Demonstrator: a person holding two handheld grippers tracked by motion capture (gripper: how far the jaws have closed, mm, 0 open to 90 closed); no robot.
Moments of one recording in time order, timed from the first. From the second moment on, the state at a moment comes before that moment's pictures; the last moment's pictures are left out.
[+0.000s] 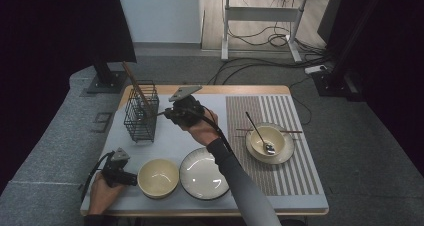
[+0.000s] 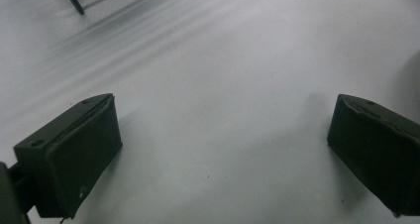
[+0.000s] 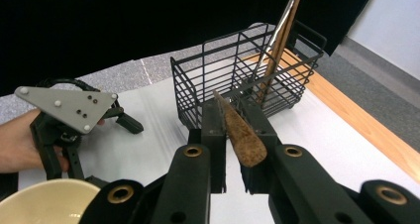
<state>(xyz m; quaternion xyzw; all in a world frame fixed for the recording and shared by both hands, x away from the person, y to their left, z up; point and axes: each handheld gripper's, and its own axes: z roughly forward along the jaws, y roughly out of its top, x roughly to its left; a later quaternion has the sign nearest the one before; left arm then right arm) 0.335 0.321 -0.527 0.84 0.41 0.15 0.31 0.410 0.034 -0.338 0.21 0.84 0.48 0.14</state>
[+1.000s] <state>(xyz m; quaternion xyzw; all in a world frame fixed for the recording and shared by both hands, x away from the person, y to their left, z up) 0.336 0.327 -0.526 0.84 0.42 0.14 0.33 0.387 -0.035 -0.298 0.22 0.82 0.49 0.18</state>
